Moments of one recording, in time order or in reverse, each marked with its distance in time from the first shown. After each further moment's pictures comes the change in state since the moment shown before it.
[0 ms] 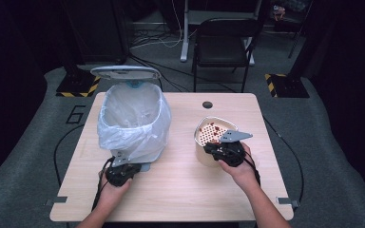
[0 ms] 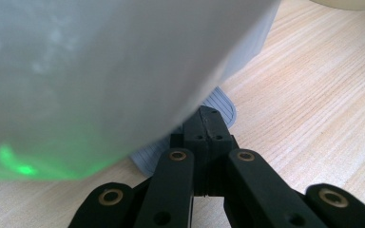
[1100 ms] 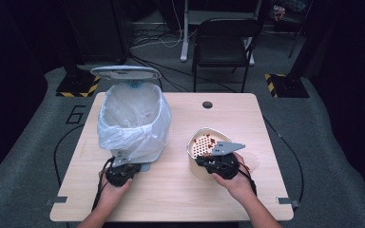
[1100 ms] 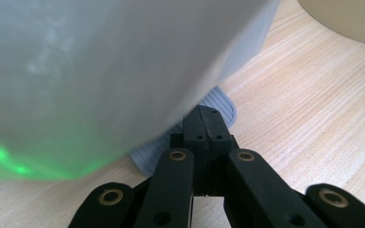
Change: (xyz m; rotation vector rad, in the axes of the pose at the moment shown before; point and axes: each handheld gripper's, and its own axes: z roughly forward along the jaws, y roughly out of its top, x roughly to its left) left arm -0.001 0.000 0.000 0.001 0.007 0.003; right arm 0.044 -0.004 -0.007 0.024 0.109 -0.055
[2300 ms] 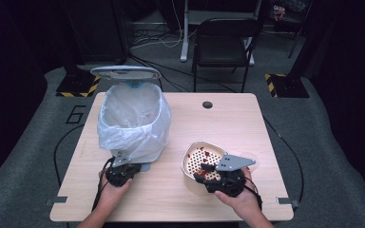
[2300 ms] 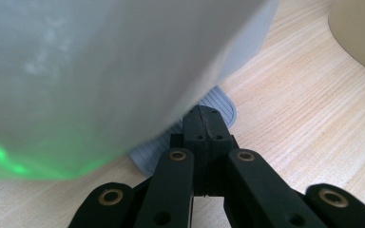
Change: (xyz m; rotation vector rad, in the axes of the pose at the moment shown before) left arm 0.000 0.000 0.000 0.000 0.000 -0.001; right arm 0.042 -0.001 -0.041 -0.071 0.005 0.016
